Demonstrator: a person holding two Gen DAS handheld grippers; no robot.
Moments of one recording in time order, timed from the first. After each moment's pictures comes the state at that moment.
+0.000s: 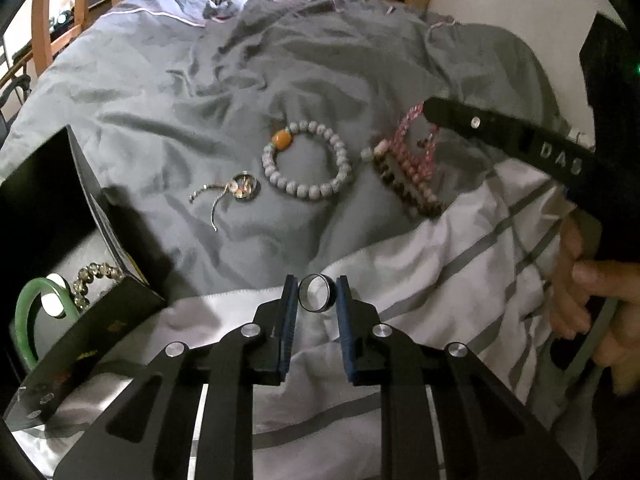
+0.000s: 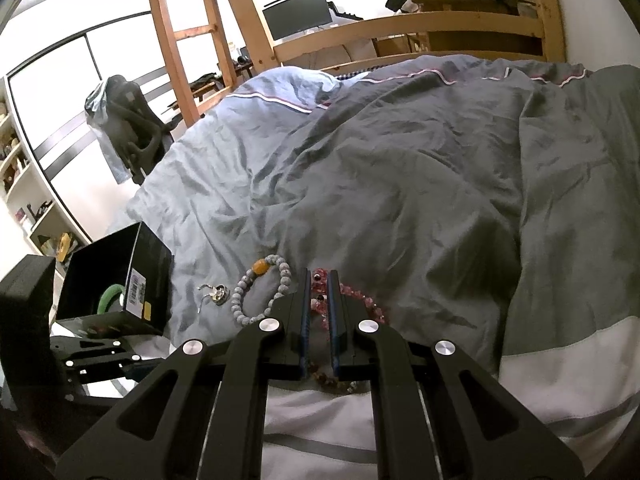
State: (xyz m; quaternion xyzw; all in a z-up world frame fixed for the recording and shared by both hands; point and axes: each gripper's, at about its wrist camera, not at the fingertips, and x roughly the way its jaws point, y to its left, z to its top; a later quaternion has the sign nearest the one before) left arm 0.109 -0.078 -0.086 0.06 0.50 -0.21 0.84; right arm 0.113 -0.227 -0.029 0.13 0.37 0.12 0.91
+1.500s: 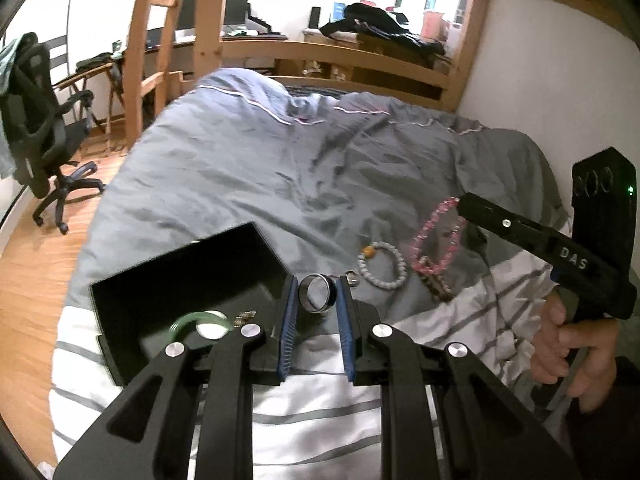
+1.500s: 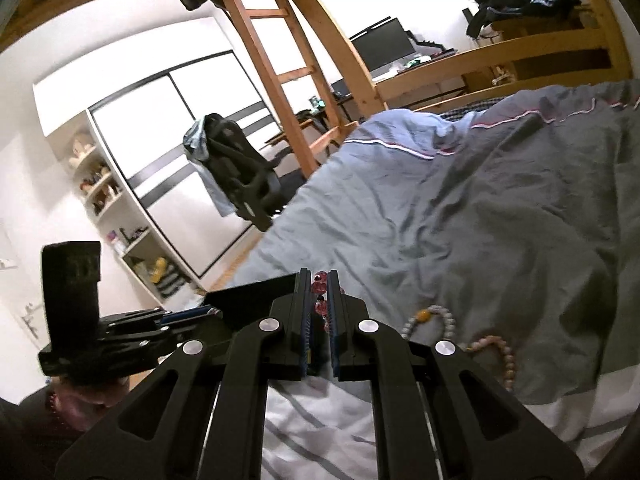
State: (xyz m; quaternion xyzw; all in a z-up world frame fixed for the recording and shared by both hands) left arm 0.080 0.028 0.027 0.00 0.39 -0.15 0.91; right arm 0.093 -0.179 0.039 0.21 0.28 0.29 0.89
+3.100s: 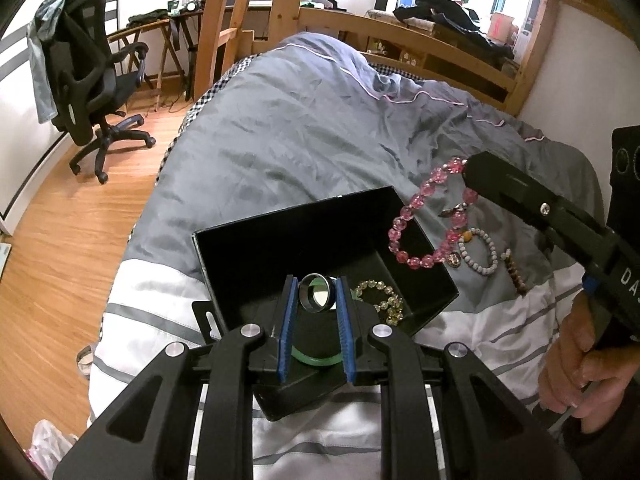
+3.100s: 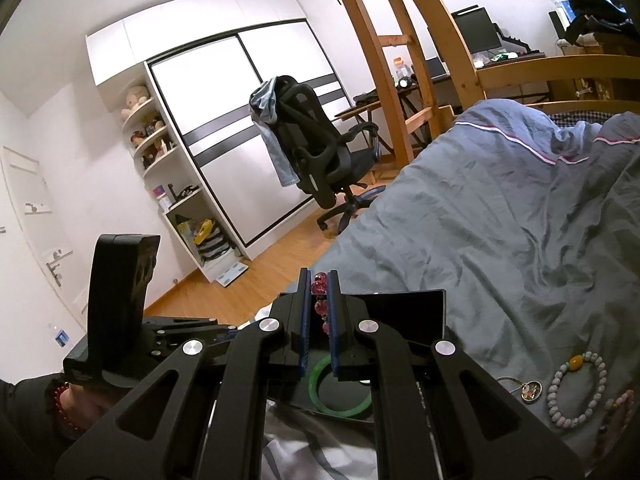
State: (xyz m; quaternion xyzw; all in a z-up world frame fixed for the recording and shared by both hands) left arm 0.098 0.114 -0.002 -0.04 0.44 -0.06 0.90; right arm 0.118 -0.032 0.048 0.15 0.27 0.40 0.86
